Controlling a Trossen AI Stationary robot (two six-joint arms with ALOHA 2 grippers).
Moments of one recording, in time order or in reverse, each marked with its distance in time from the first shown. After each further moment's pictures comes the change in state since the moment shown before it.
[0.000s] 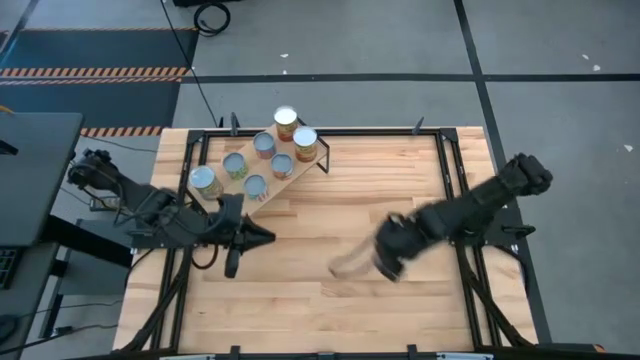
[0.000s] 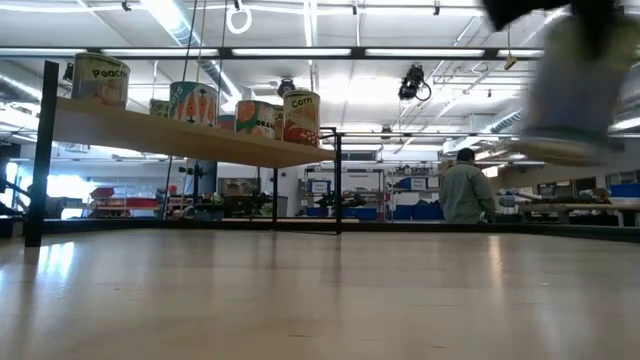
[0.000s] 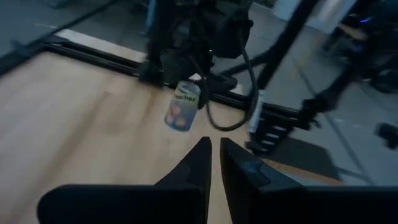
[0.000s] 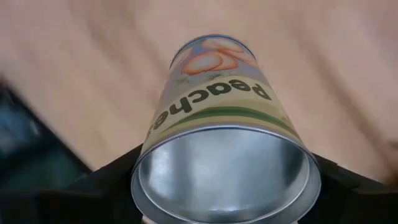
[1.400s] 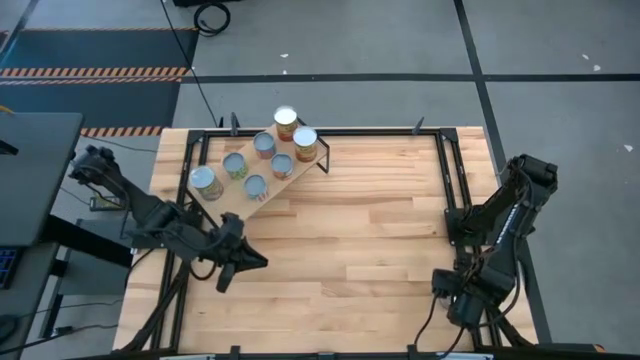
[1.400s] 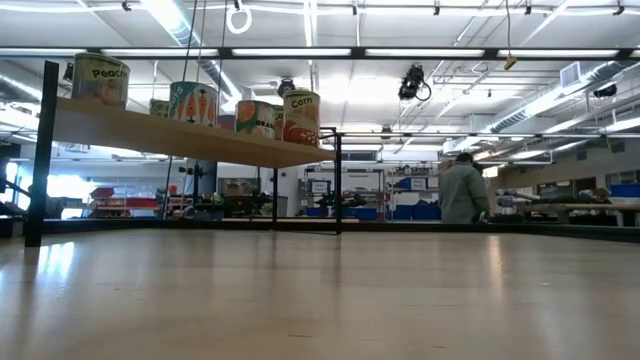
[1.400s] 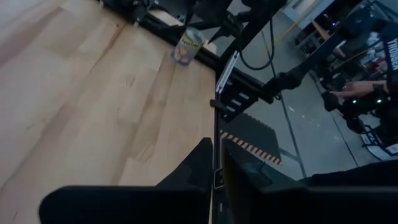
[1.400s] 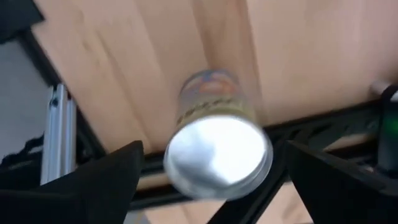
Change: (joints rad) left arm -0.086 -0.055 -0.202 0.084 0.105 -0.307; right arm 0.598 -0.034 -0.146 -0.050 -0.085 0.200
